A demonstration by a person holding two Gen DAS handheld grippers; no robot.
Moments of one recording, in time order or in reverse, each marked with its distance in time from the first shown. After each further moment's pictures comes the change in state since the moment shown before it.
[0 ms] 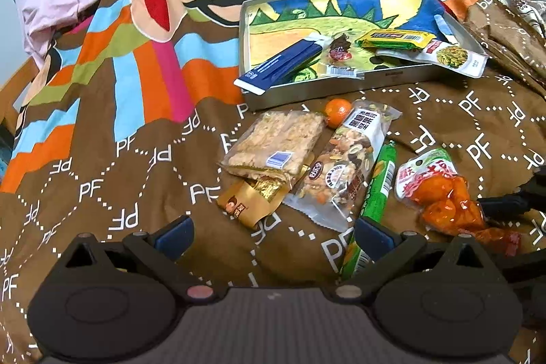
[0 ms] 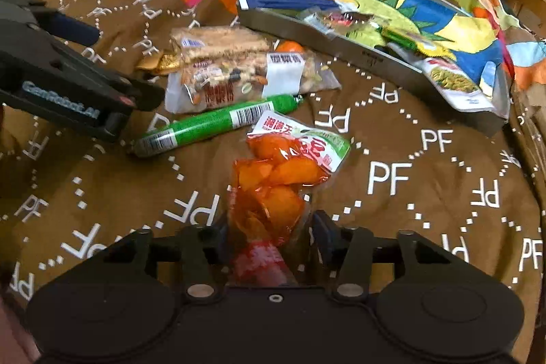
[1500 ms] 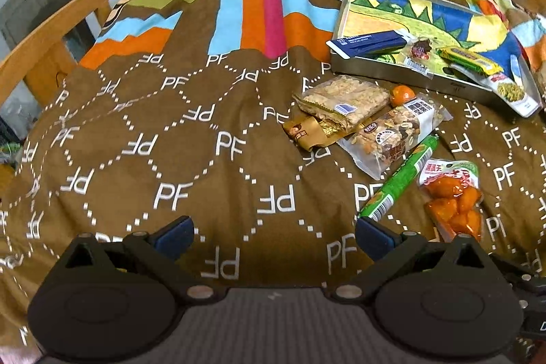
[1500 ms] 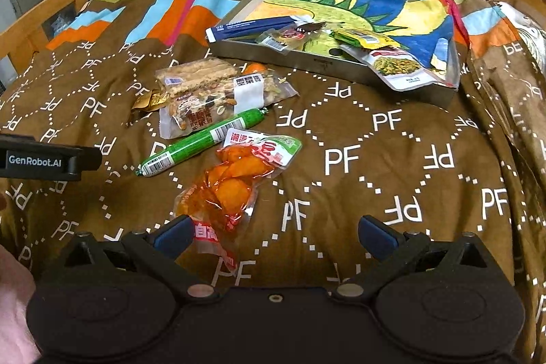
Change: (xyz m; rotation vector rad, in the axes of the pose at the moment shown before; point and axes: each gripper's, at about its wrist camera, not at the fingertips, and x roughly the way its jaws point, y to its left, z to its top) left arm -0.046 0.007 -0.034 -0.365 0.120 0.169; right arm -0.053 -0.029 -0.015 0.165 -0.051 0.024
